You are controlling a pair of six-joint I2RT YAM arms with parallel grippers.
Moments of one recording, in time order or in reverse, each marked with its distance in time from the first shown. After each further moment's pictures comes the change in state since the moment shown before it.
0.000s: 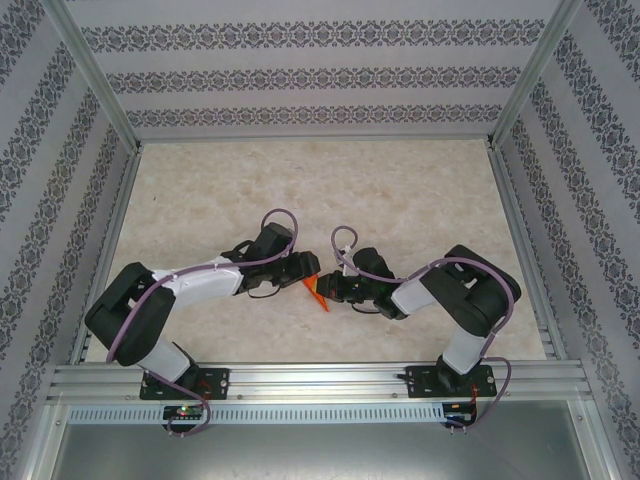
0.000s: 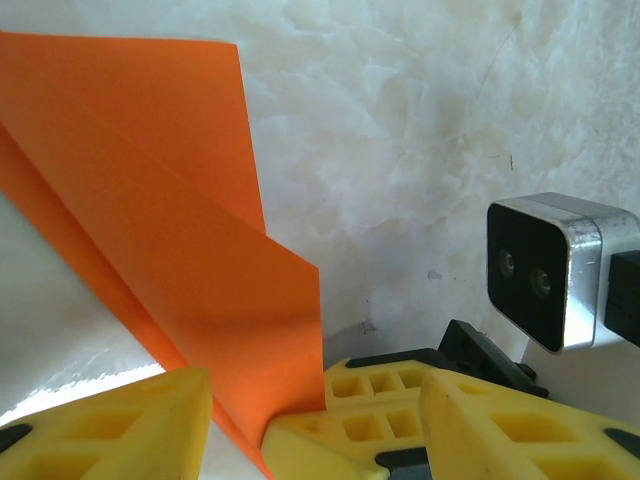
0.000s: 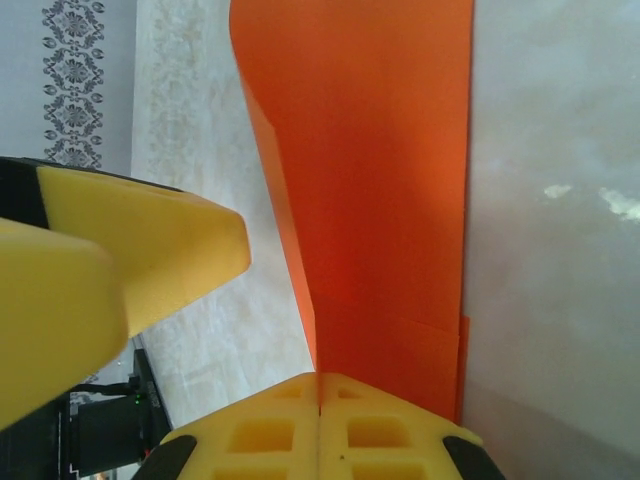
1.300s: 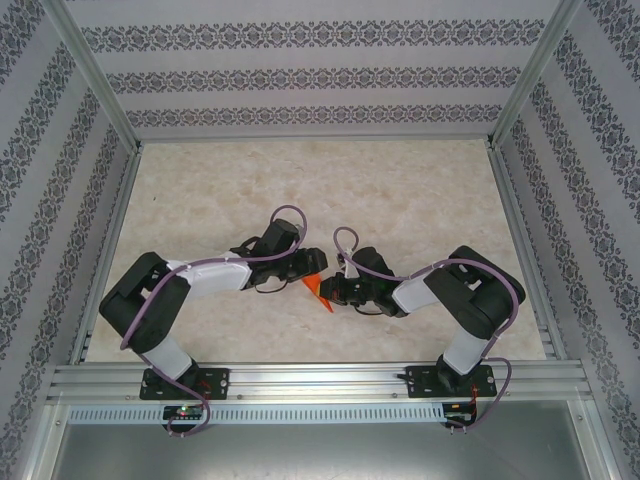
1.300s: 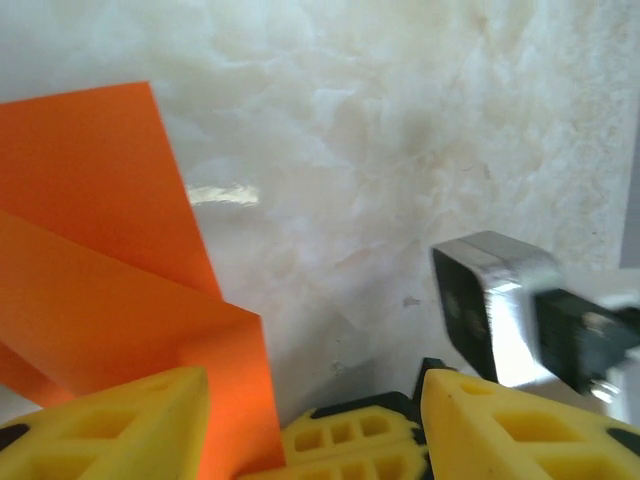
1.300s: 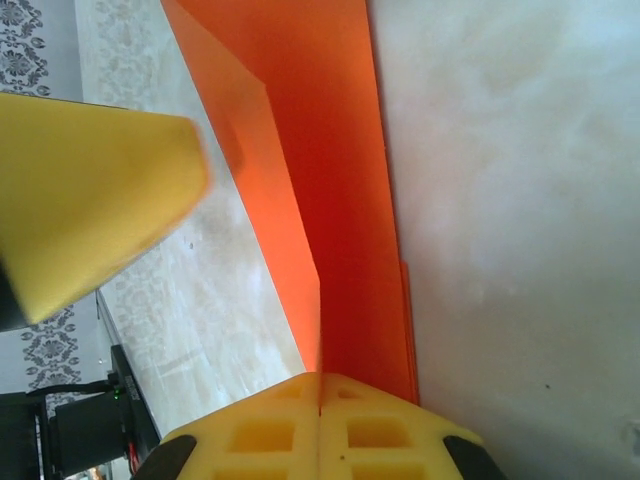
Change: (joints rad) left arm 0.000 0.064 0.045 0.073 0.026 0.046; right arm -0.011 -0.030 0.015 -0.153 0.000 0.002
